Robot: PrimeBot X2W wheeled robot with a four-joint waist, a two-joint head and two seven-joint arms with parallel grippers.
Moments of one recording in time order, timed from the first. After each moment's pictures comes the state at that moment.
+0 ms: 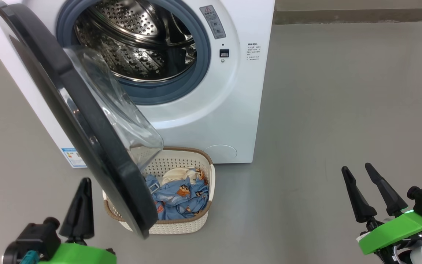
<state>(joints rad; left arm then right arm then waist) -0.04 0.11 -0.10 0.06 -0.30 -0.02 -0.26 -0.12 -0.33 0.15 0.20 0.59 0.13 -0.22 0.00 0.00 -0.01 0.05</state>
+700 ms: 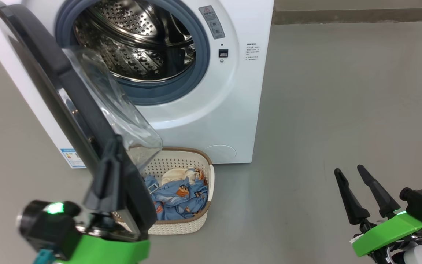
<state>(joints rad) -0.09 0.10 -0.23 -0.32 -0.24 -0.01 -0.18 -0.12 -0.31 0.16 0.20 0.59 0.13 -0.22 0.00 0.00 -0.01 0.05</state>
